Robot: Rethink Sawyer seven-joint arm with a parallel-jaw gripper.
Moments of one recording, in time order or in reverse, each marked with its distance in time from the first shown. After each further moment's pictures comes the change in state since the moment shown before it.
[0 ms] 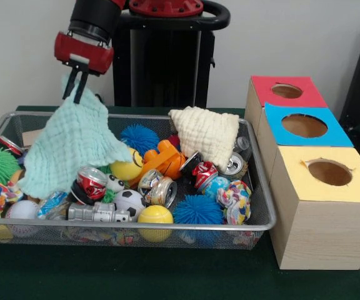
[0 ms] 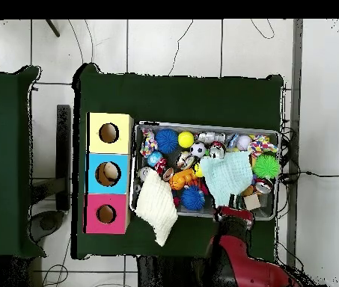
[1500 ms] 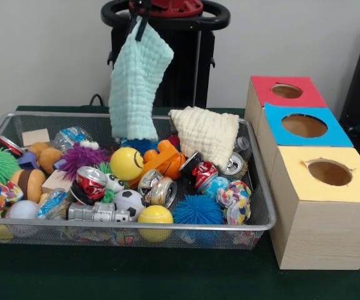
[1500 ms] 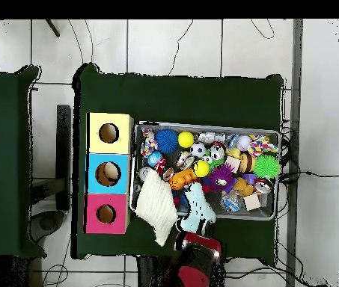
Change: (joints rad) arm 0.269 -0.405 -0.068 0.259 0.187 0.331 0.000
